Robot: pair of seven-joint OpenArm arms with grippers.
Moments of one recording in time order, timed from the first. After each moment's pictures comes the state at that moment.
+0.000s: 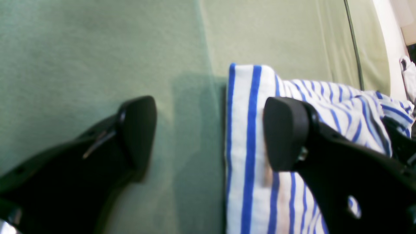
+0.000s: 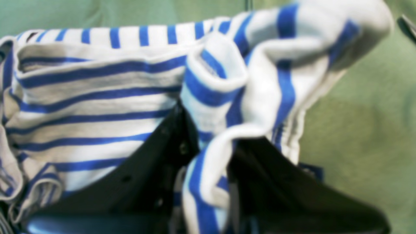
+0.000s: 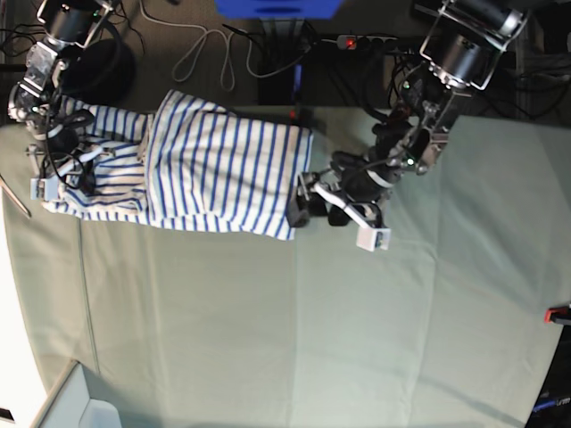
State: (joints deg) left arm -4.1 -12.9 25.1 64.2 -48.6 -9.8 13.4; right arm -6.2 7.3 40.1 67.4 -1.9 40.0 -12.1
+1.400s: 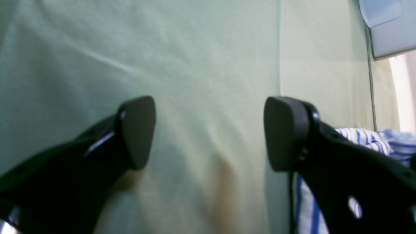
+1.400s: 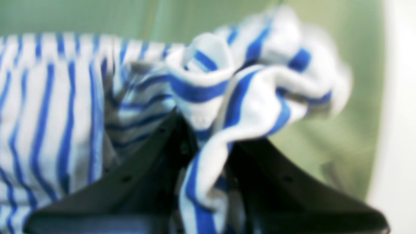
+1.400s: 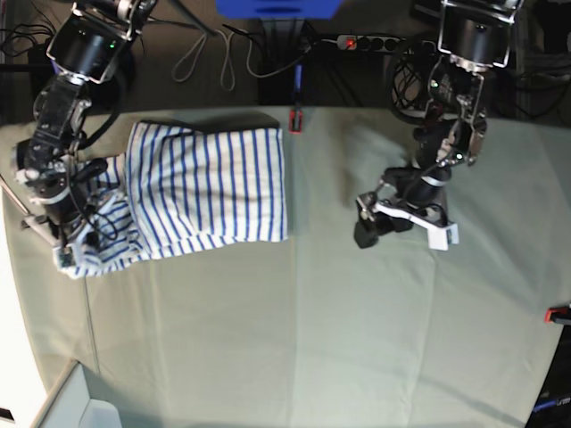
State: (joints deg) left arm 1.4 -13.0 6.6 68.9 -48.4 -8.6 14.4; right arm 1.2 1.9 33.3 84.3 -20.9 39.9 -19.4
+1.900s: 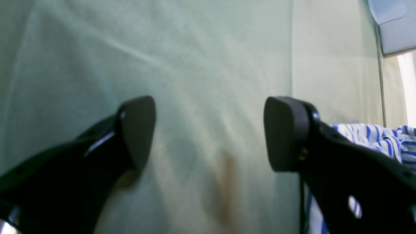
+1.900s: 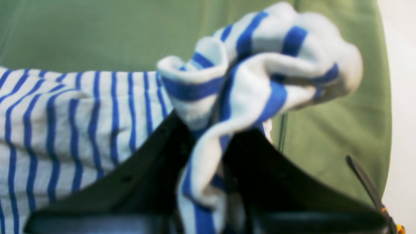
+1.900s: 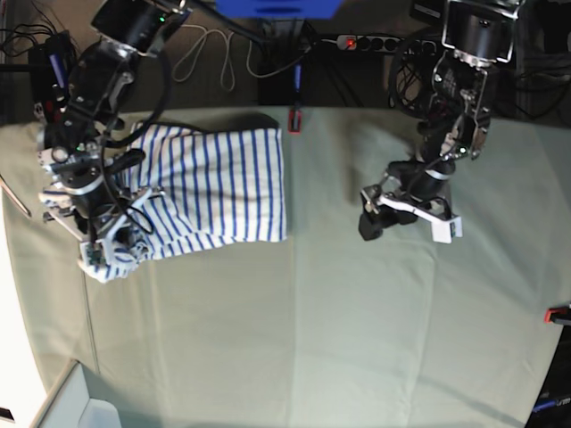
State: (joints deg) left arm 2.5 -13.5 6.6 69.0 -48.4 -8.5 14.3; right arm -2.8 -9.5 31.5 99.1 -20.9 39.9 -28.5
